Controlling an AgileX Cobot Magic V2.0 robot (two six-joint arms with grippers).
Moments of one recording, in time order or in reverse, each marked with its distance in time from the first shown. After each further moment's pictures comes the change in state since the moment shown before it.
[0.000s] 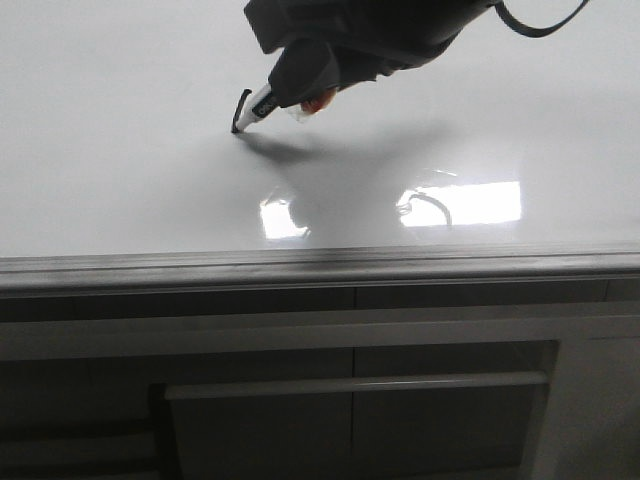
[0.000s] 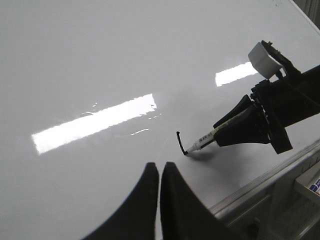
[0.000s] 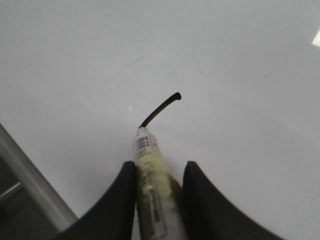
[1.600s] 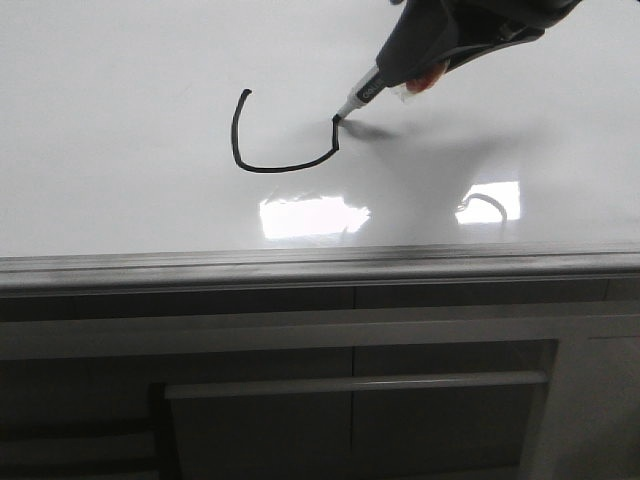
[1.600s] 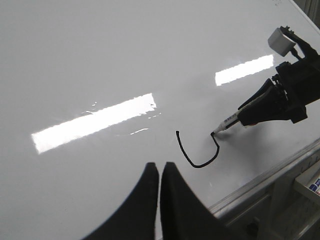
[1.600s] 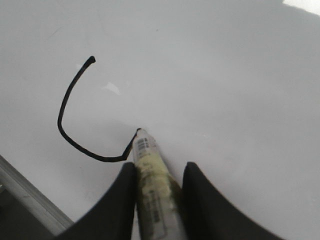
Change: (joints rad) left arm 0.000 0.000 0.000 0.000 0.000 0.000; right arm -0.173 -0.105 0.006 0.026 0.165 0.002
